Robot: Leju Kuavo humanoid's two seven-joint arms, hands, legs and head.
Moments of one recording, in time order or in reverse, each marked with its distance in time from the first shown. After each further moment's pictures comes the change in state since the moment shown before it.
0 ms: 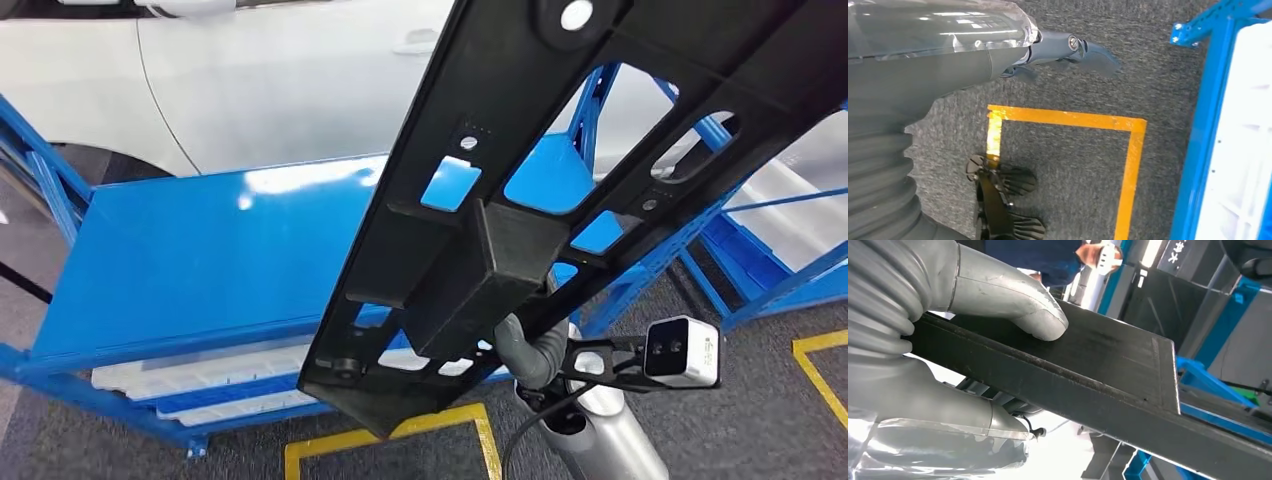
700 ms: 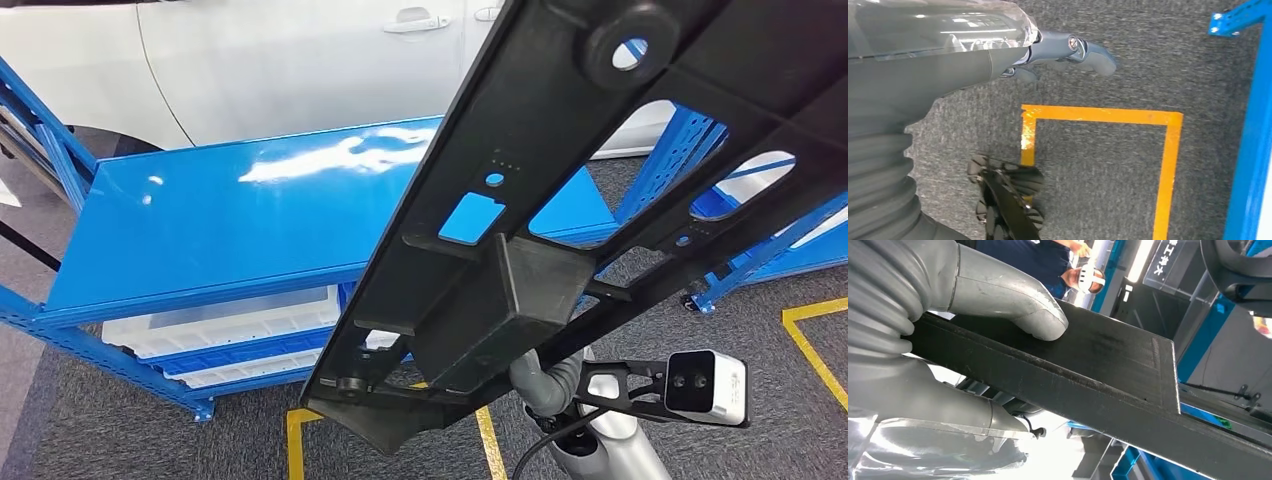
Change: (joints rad) left arm 0.003 -0.001 -0.003 0.000 -0.029 -0.006 0.000; right arm 0.066 -0.011 -0.008 -0.084 0.027 -0.002 -0.009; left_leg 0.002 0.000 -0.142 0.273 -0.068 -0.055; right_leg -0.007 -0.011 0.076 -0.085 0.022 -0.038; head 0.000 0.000
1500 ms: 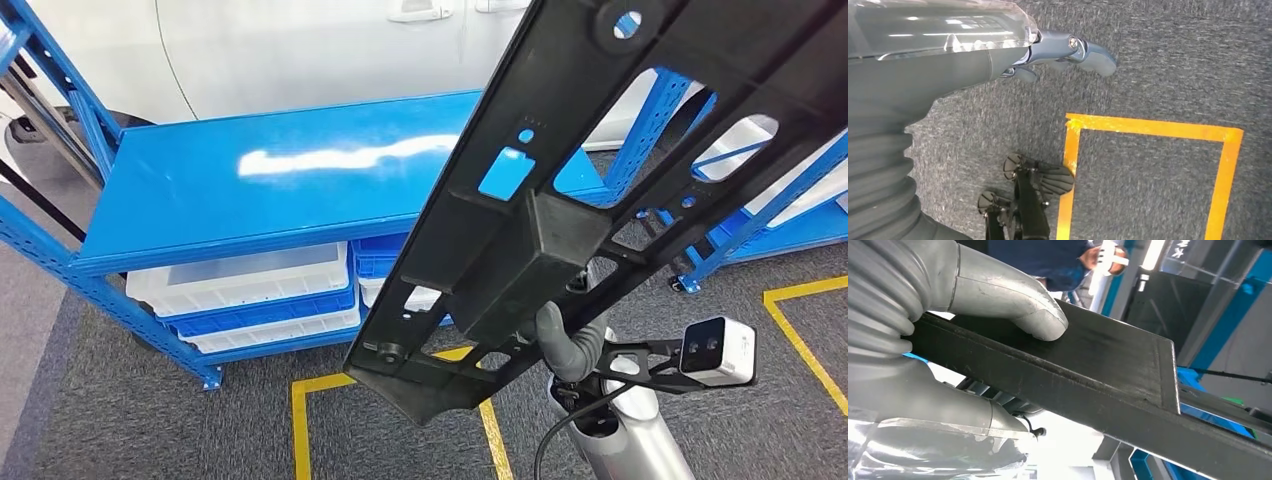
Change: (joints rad) left arm -0.001 -0.034 0.009 0.000 0.013 0.058 0.061; right arm -0.002 -0.030 -0.120 0.073 -0.042 0.036 0.041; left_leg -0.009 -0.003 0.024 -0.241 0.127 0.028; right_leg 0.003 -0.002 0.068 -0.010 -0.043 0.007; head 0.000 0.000
